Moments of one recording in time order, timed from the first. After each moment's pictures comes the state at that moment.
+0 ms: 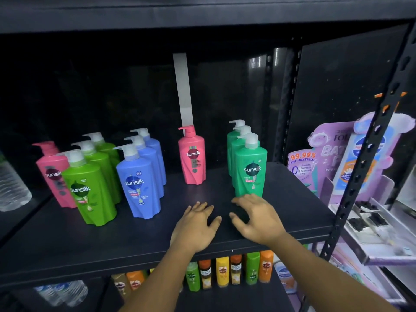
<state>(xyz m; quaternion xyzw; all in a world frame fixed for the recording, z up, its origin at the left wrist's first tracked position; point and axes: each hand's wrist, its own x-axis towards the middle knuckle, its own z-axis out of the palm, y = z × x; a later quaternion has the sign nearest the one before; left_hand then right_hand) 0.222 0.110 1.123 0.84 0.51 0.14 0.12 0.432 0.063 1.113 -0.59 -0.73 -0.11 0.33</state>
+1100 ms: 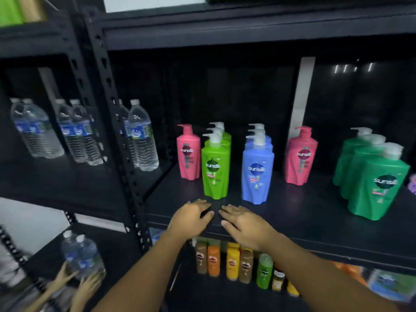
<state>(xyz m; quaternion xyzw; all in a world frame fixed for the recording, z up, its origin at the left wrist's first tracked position) -0.094 0.108 1.118 0.78 0.58 0.20 0.08 0.127 0.094 1.124 -0.46 -0.88 0.05 0.10</state>
